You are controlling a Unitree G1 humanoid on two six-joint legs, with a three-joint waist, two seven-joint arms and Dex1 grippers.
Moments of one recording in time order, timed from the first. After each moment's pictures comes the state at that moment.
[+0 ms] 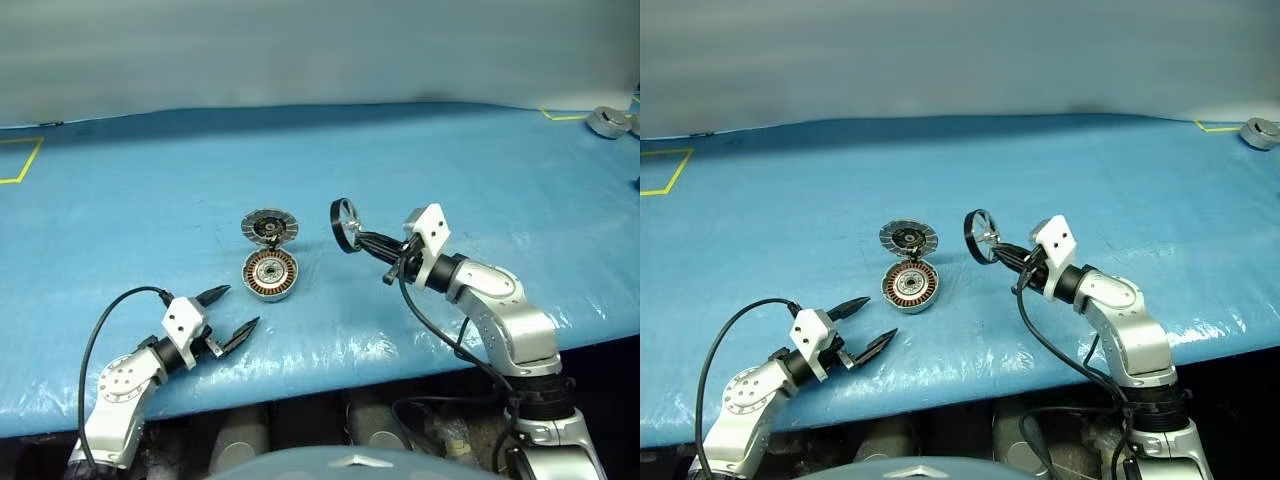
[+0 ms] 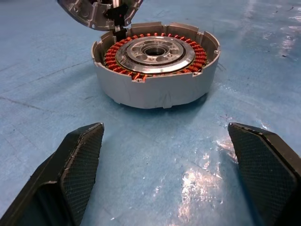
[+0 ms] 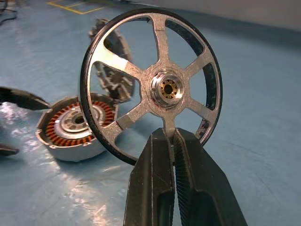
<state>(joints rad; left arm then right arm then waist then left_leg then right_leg) 0.23 0.46 0.01 0.00 -0.25 -0.21 -0.78 -0.21 -0.43 0.06 -0.31 0.32 0.51 0.79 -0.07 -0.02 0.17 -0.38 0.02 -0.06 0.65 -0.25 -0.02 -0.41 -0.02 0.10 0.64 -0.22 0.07</state>
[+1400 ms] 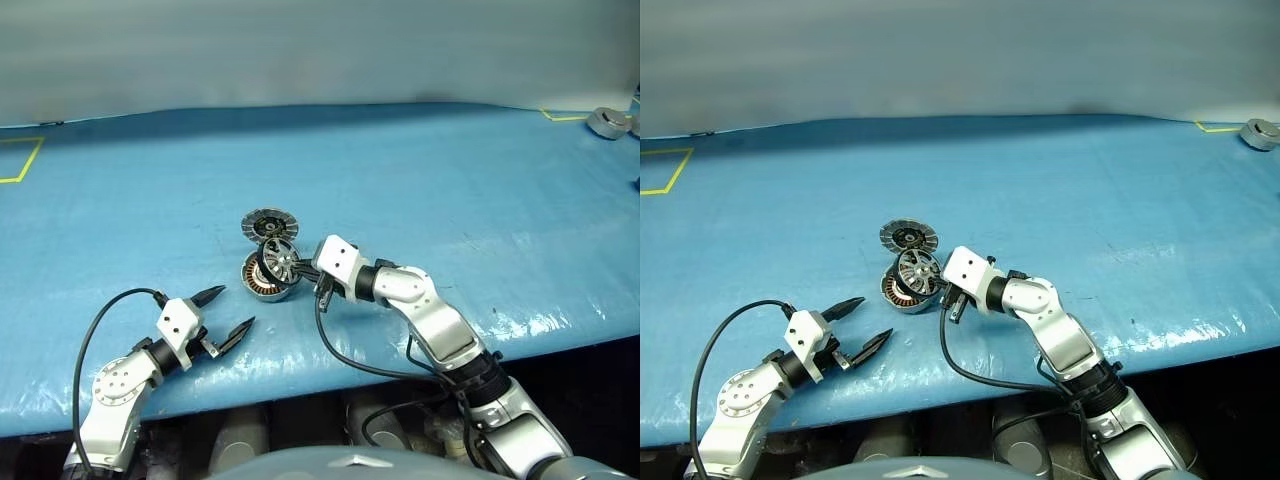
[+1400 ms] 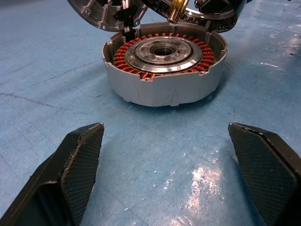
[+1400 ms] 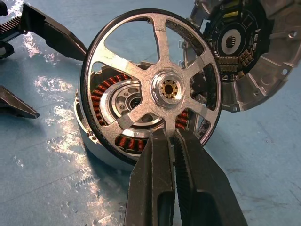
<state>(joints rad) 0.25 0.47 0.03 0.00 -0.24 -0.22 -0.76 -0.34 -0.31 0.43 -0.15 -0.01 0.37 0.70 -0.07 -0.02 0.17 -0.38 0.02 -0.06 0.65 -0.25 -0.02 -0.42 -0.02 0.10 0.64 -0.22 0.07</state>
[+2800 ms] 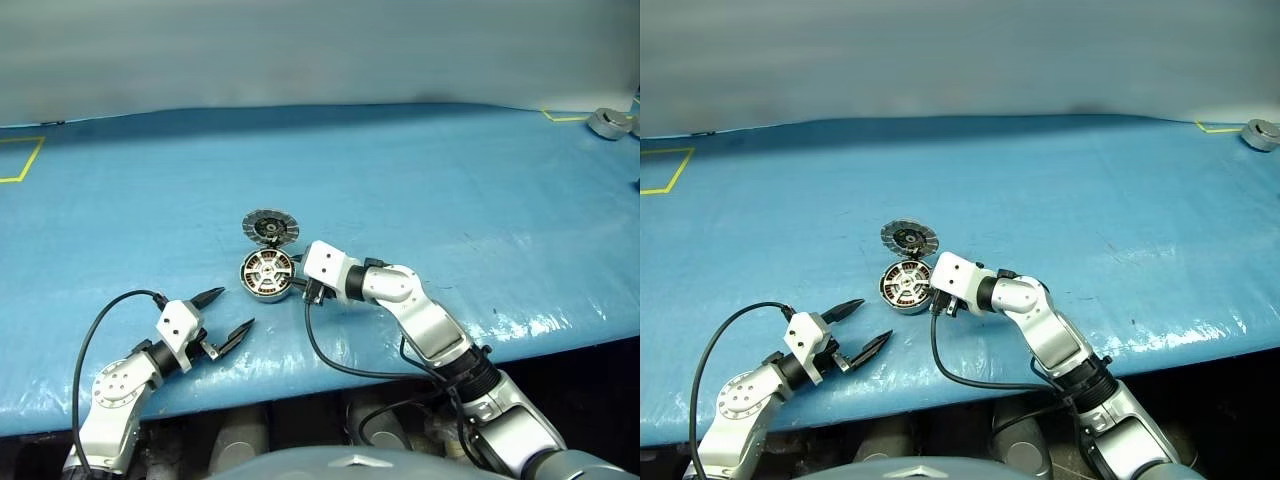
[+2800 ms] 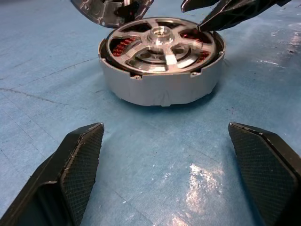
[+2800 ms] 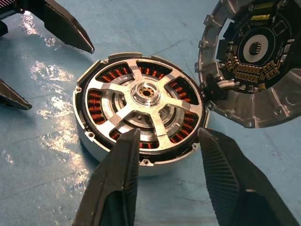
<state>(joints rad) 0.26 0.46 0.03 0.00 -0.24 -0.22 -0.76 -0.38 -0.30 0.47 -0.10 -0.10 0.34 0.69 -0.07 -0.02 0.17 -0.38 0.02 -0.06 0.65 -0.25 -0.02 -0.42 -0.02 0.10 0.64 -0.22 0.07</state>
